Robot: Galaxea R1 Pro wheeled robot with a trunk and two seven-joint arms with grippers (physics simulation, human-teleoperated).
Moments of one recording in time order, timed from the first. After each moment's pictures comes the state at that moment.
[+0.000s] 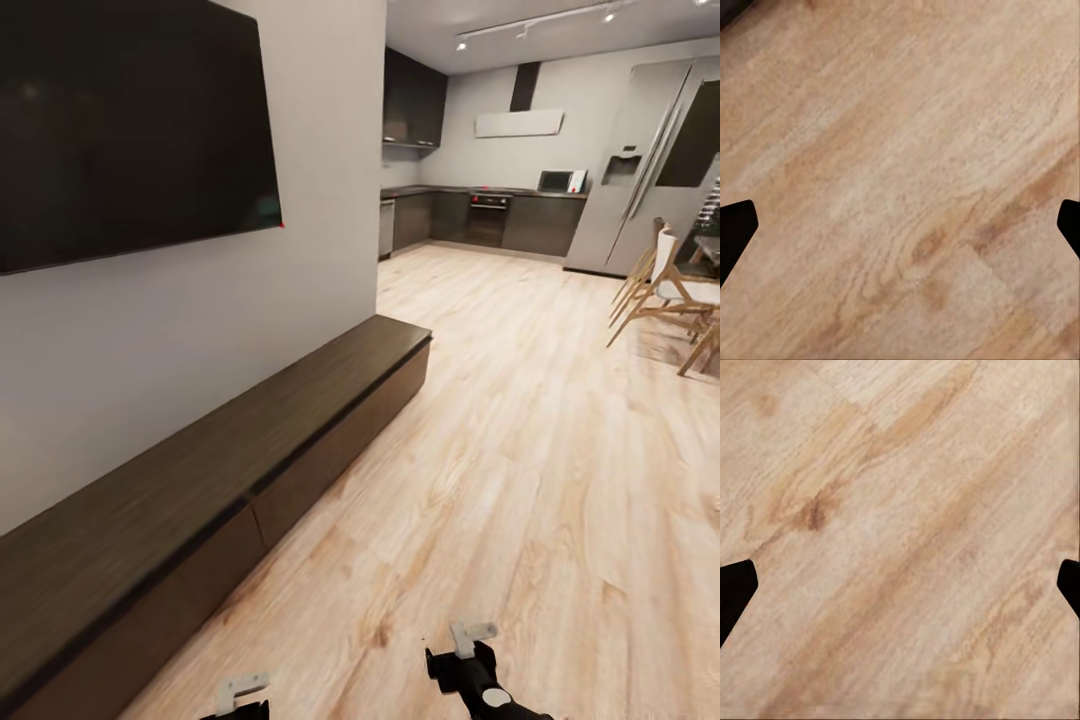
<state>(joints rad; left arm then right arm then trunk) -0.45 -0.05 -0.61 -0.07 0.77 -0.18 0.17 -0.56 0.08 0.07 0.00 0.08 -0.30 -0.09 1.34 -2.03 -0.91</state>
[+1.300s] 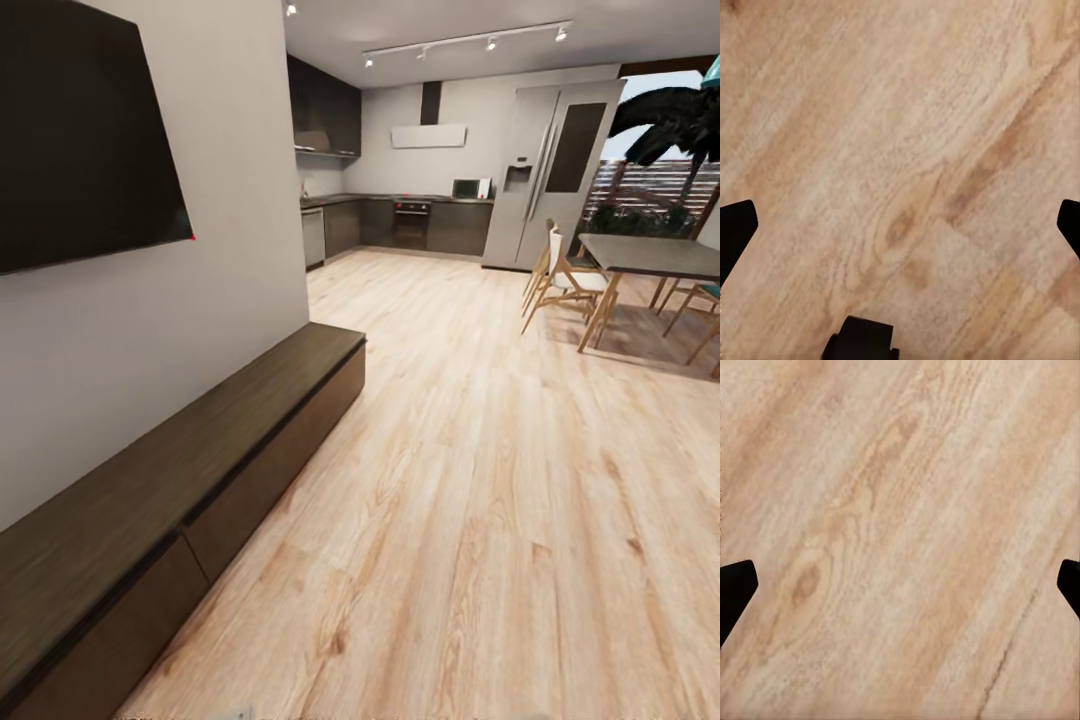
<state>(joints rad) -0.41 -0.04 -0.61 -0.02 0.77 -0.18 0.17 -0.41 0.00 0.07 0.06 0.07 -0.40 -0.10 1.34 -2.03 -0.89</state>
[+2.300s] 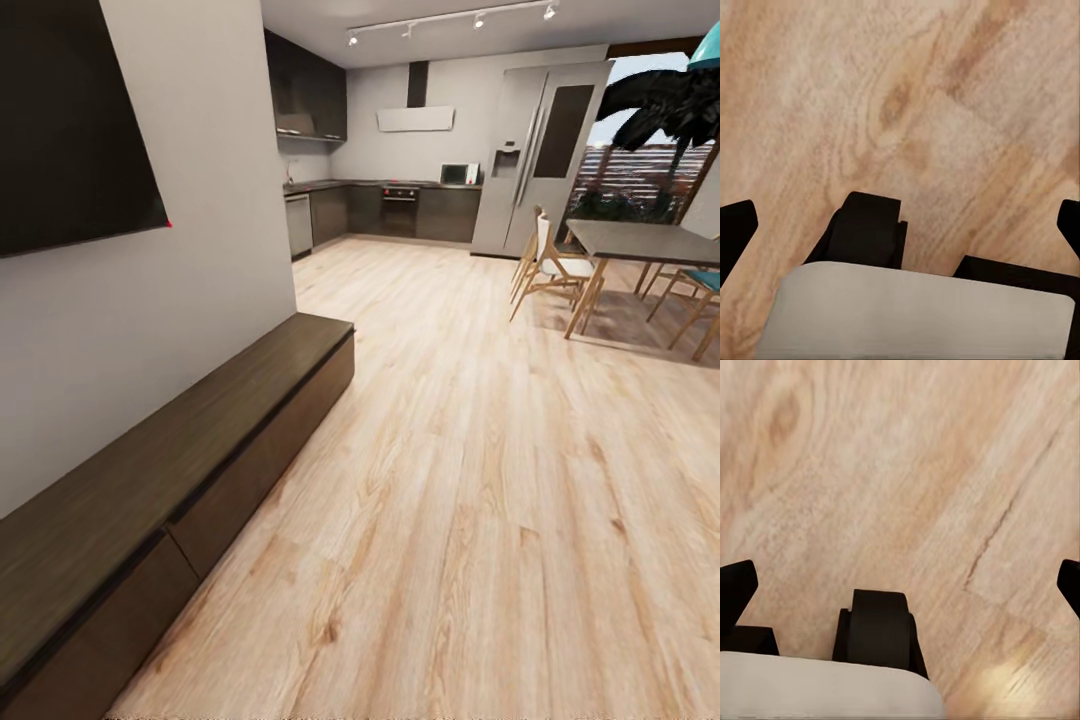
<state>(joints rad) -0.40 -0.07 -0.61 0.04 0.77 0.02 0.17 -0.40 0.00 0.07 0.07 0.08 -0.09 -0.09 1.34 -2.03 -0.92</state>
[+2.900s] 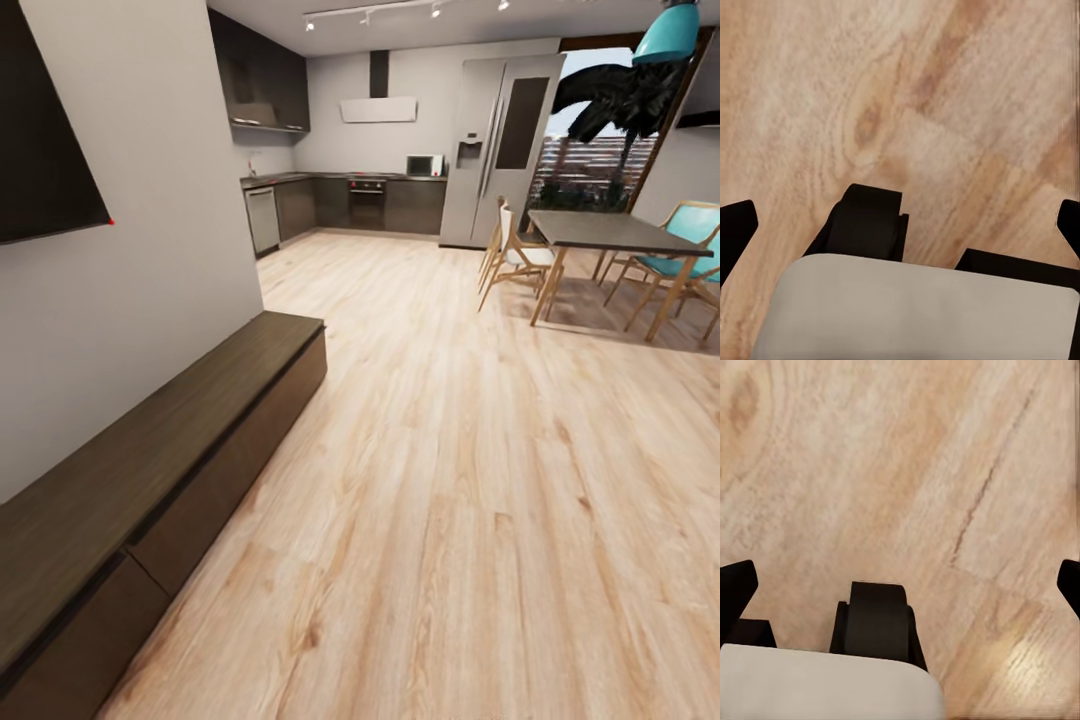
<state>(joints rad) -0.40 -0.07 -0.61 0.04 0.77 0.02 0.17 -0.40 0.00 0.07 0.07 0.07 -0.09 -0.09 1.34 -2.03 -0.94</state>
